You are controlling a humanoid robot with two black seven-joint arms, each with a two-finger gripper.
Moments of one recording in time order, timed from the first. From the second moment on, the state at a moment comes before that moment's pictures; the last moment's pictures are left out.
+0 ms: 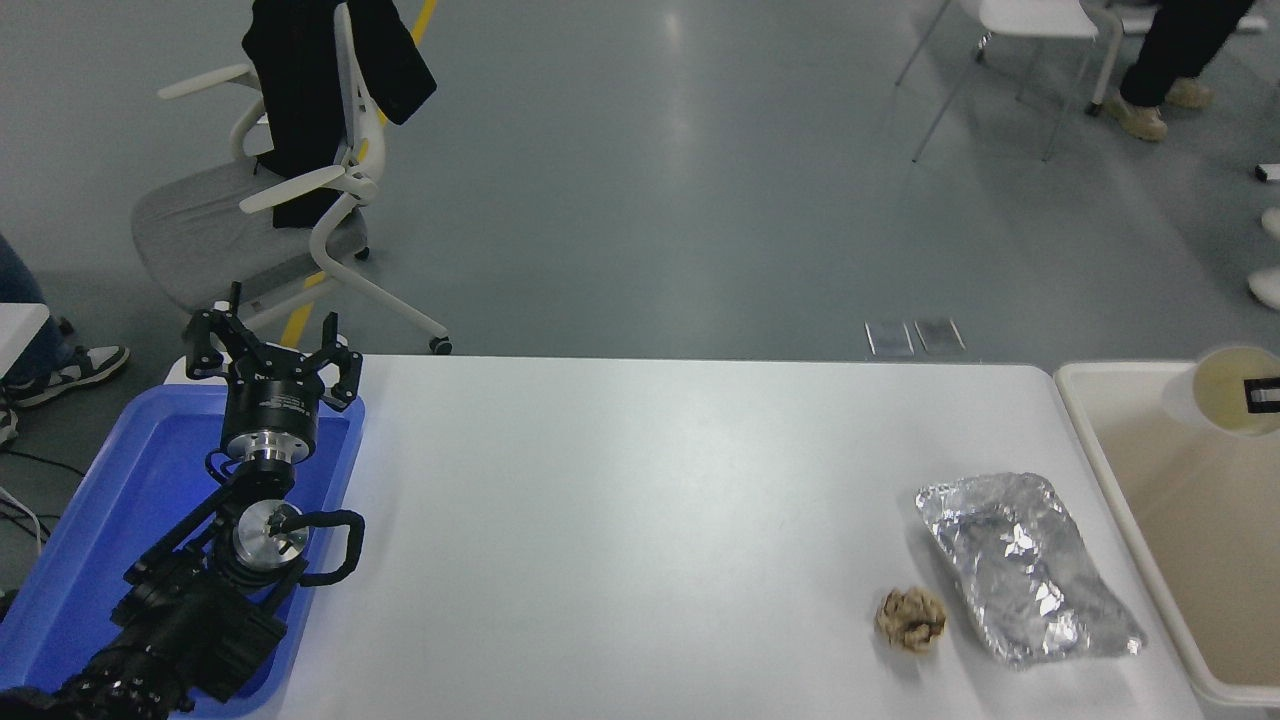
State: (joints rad) left arm -0.54 0.16 -1.09 -0.55 0.03 -0.40 -0.56; right arm 1.63 -0.70 -1.58 1.03 -0.50 -0.11 0.27
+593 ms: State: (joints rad) left arm -0.54 0.16 -1.09 -0.55 0.03 -0.39 -0.56; right arm 1.14 -0.72 -1.26 0.52 -0.21 0.00 0.21
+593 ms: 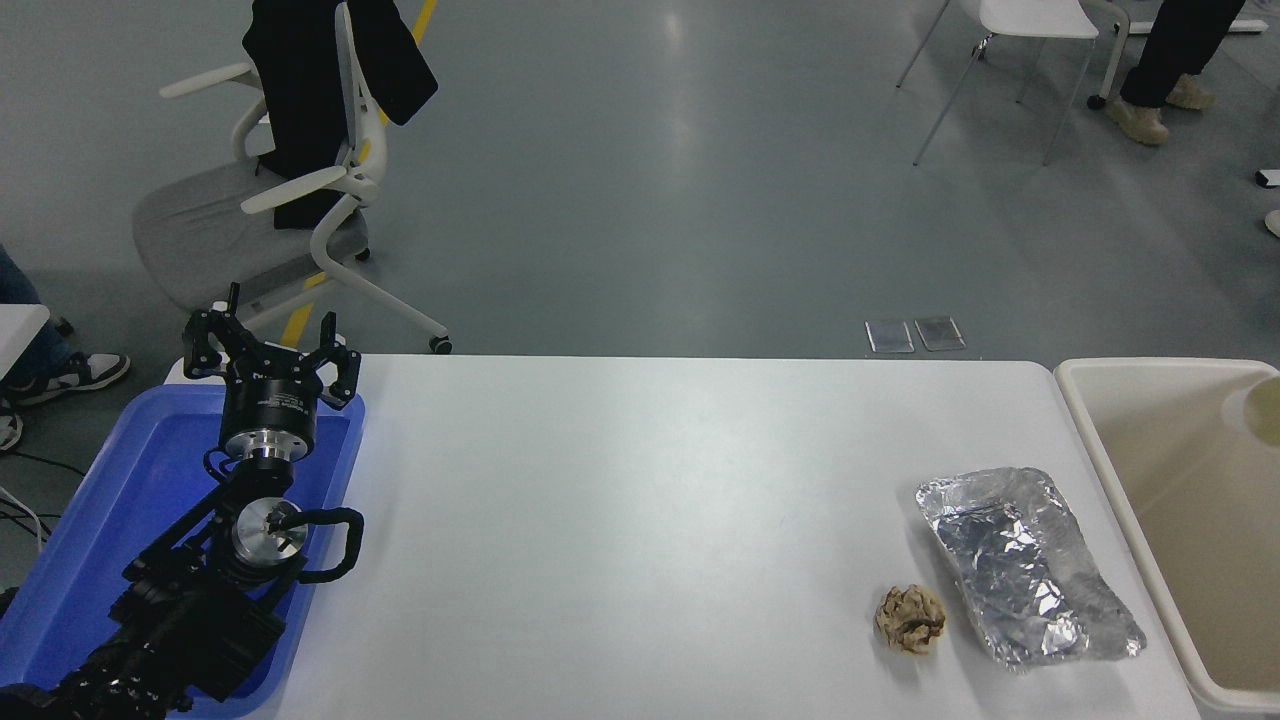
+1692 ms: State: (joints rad) left arm -0.54 0.15 -1.09 -0.55 0.03 -0.39 -0.56; right arm 0.77 -0.57 -0.73 0.23 -0.10 0.08 0.04
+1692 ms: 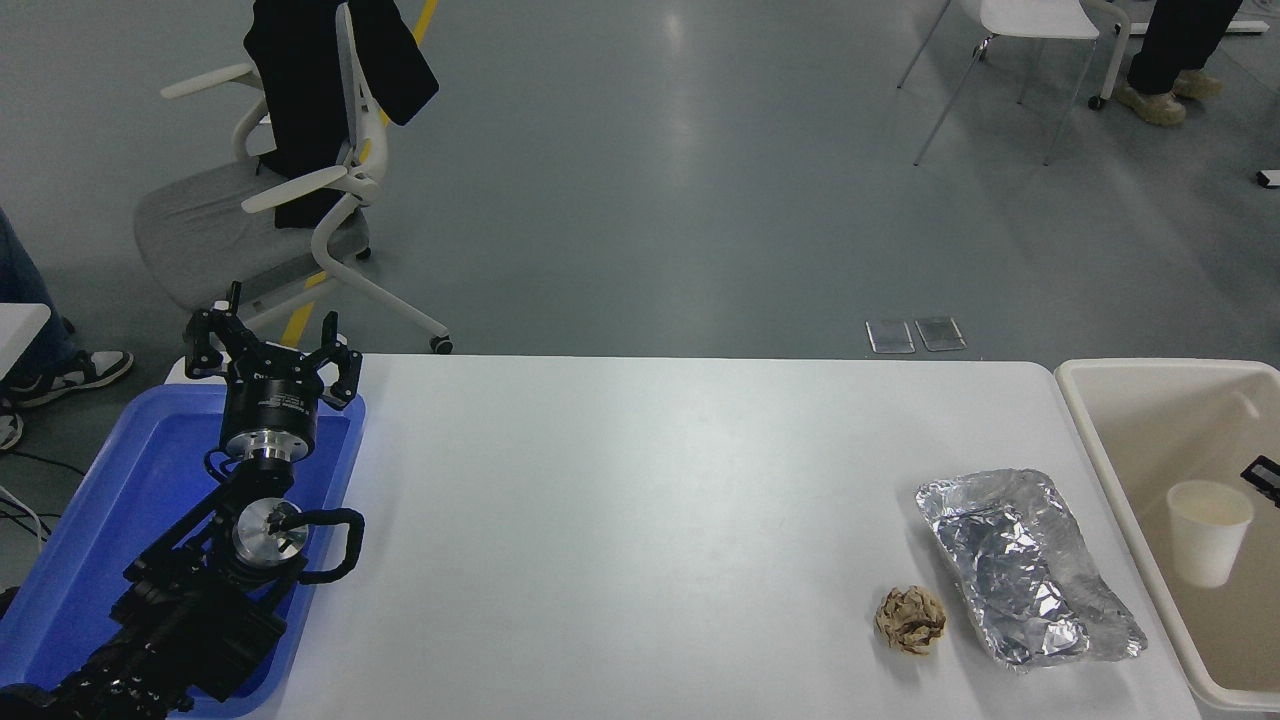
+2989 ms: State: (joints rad) left arm -0.54 0.15 -1.09 -0.55 0.03 -0.40 -0.56; right arm 1.92 -0.49 -1.08 1.29 -0.49 0.25 0.04
